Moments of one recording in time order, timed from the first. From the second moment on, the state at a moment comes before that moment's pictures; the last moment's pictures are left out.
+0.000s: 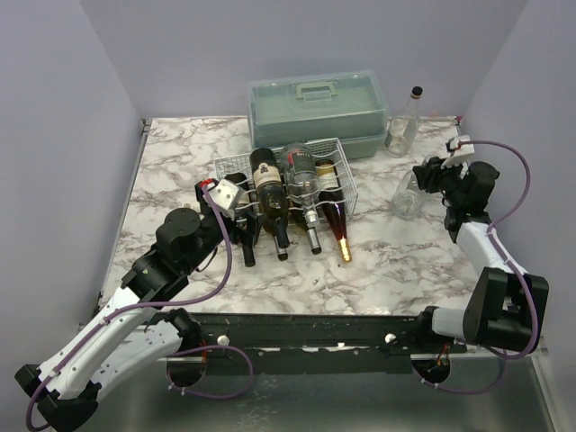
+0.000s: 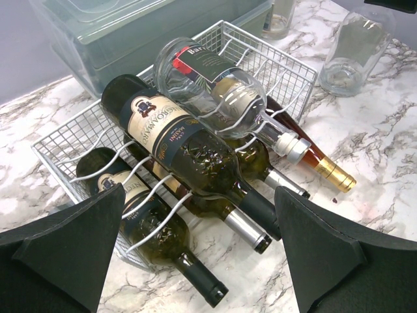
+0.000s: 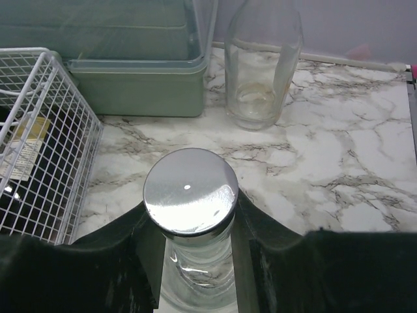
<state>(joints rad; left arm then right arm) -0.71 0.67 0.81 -0.28 -0.12 0.02 -0.22 1.29 0.72 0.39 -0.47 -0.06</state>
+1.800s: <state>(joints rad) -0.71 0.70 0.81 -0.28 -0.12 0.03 -0.22 1.71 1.17 0.34 -0.19 -0.10</state>
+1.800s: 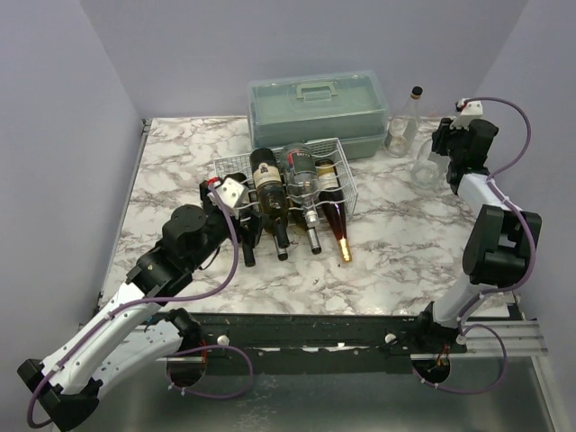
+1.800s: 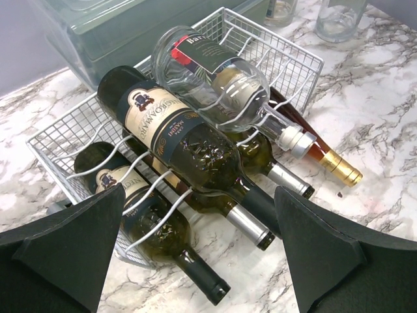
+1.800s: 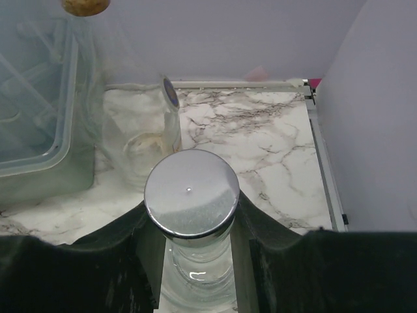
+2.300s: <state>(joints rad) -0.71 0.72 0.81 -0.28 -0.14 0.03 -0.22 1.84 1.29 0.40 -0.13 -0.03</state>
